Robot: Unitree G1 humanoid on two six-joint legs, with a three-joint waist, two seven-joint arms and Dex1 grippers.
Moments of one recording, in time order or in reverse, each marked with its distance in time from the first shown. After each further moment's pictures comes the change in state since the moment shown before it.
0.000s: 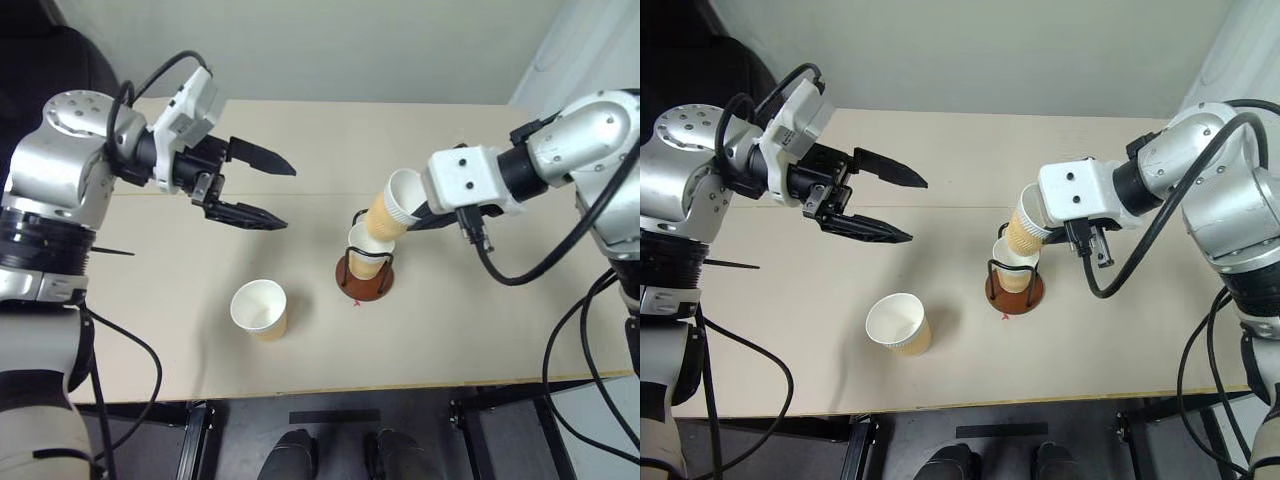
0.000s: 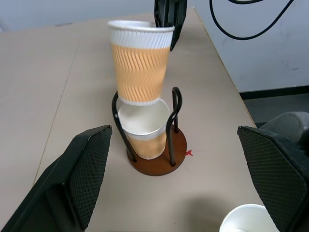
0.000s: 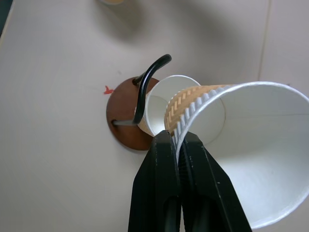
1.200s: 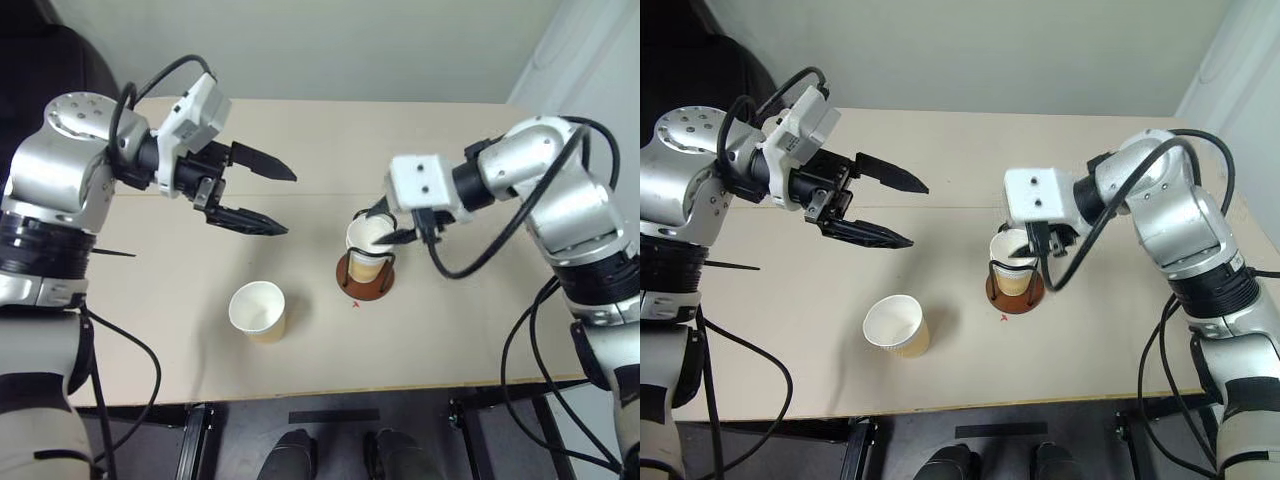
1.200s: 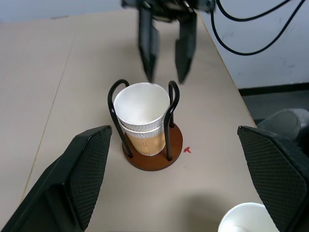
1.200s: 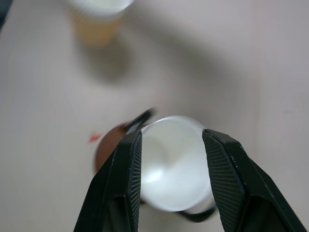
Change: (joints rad) left arm 0.028 0.011 0.008 -0.066 0.019 0.017 0.000; right arm 0.033 0.213 -0.100 0.005 0.009 0.165 -0.137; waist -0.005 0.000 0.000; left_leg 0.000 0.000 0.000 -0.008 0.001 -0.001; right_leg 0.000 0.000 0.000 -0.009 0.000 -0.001
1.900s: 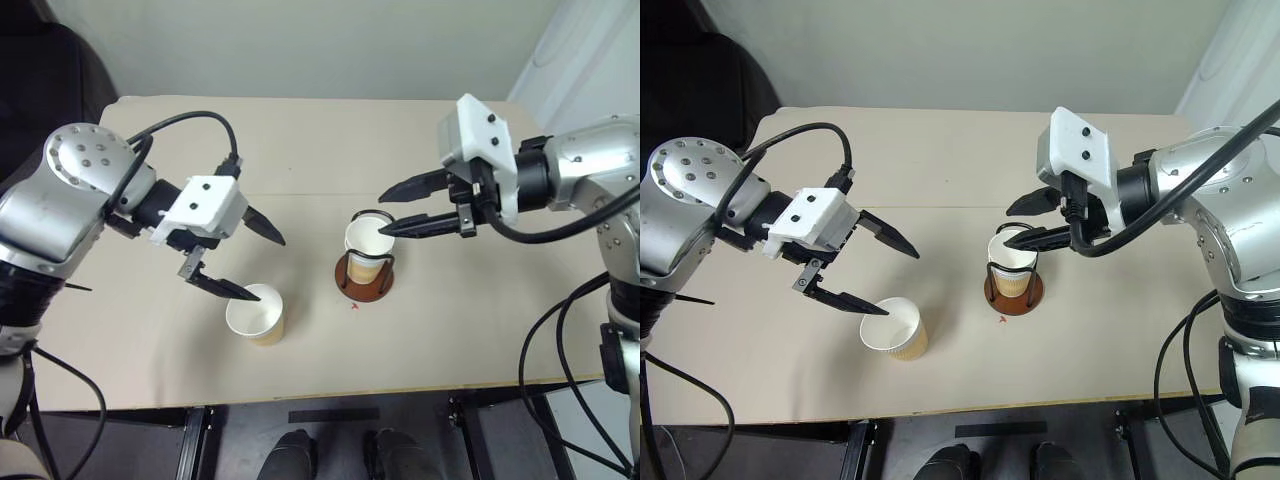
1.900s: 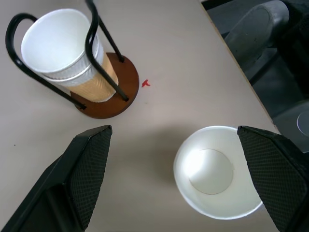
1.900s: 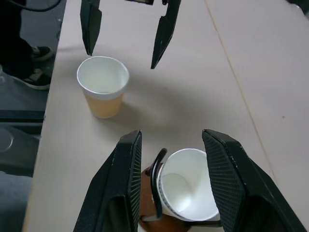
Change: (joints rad) left arm 0.135 0.246 -0.170 -0.287 0.041 -0.245 0.001; right arm 0.064 -0.130 -0.174 -0.244 0.363 0.373 -0.127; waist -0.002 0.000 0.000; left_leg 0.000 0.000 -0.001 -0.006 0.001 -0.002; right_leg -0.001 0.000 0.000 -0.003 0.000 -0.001
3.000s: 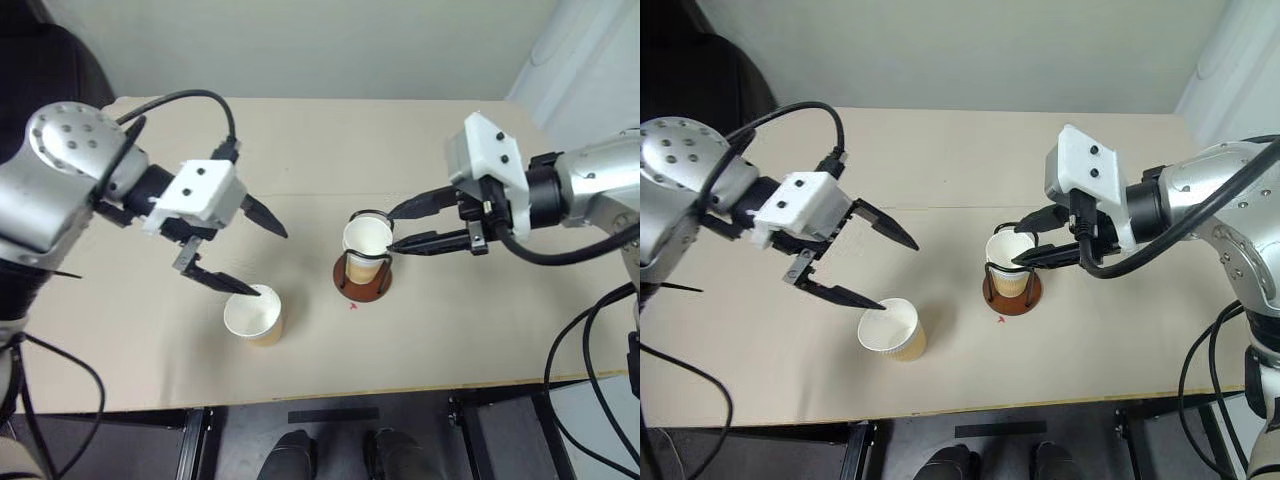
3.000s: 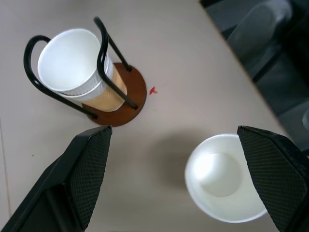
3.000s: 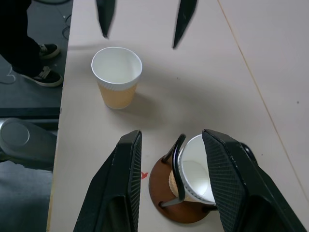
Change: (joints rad) left arm -0.036 0.039 0.006 -0.043 -0.087 0.070 -0.001; right arm 0.047 -0.088 -0.001 -0.078 0.155 0.048 -0.080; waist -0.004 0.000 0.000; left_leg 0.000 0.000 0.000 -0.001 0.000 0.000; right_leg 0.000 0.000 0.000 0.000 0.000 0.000
